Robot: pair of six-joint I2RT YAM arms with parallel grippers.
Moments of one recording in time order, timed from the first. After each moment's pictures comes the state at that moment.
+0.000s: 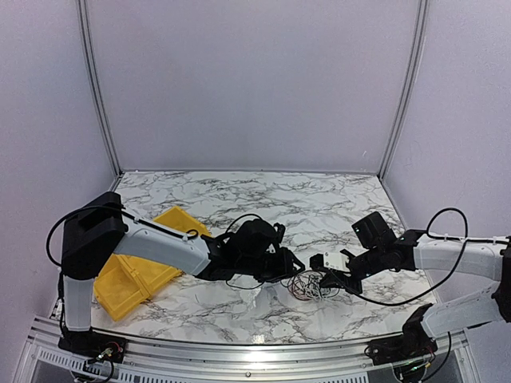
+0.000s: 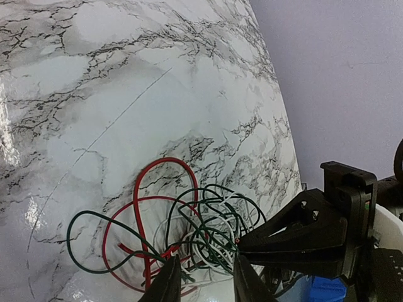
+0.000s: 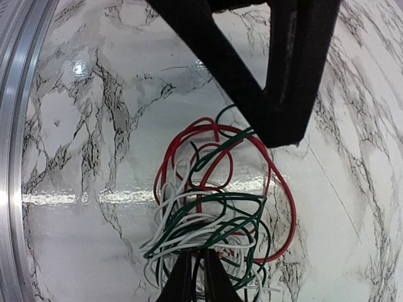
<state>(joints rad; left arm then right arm) -1.14 2.05 1.26 0.25 0.12 -1.05 0.59 1.18 0.56 -0.40 -0.47 -0.79</state>
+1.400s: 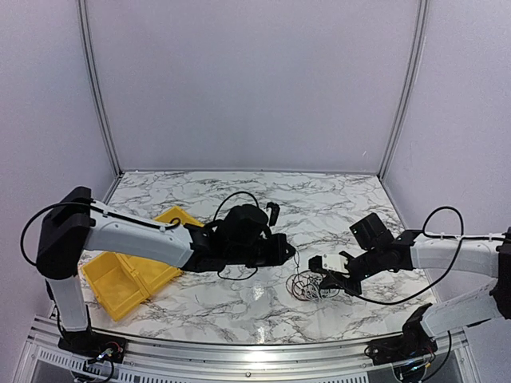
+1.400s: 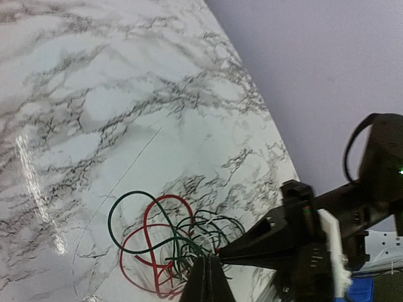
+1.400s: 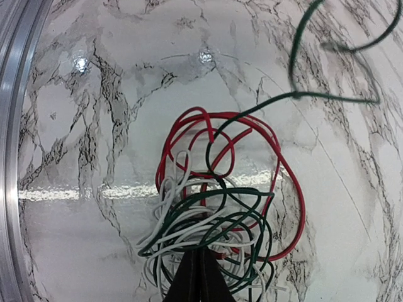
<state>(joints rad) -1.14 1.94 1.25 0.18 -0.02 -0.90 0.59 1.21 0.56 -0.40 -0.46 -0.79</state>
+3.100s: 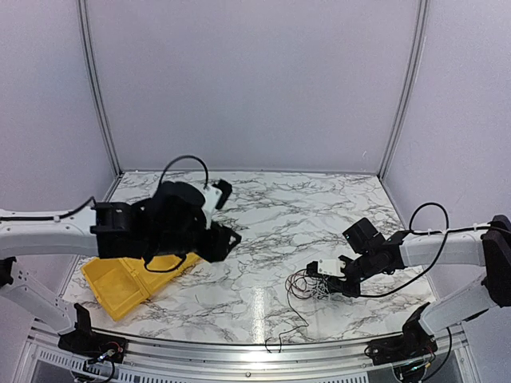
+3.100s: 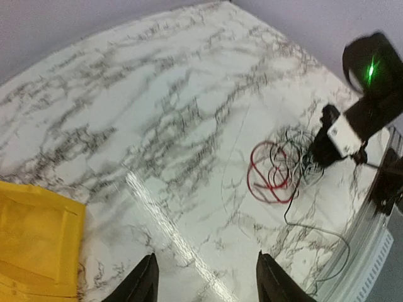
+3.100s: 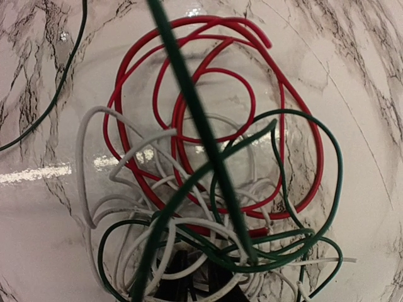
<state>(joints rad) -1.16 1.35 1.10 -0.36 -0.32 -0.40 0.60 1.33 0.56 -0.39 -0.30 -0.77</state>
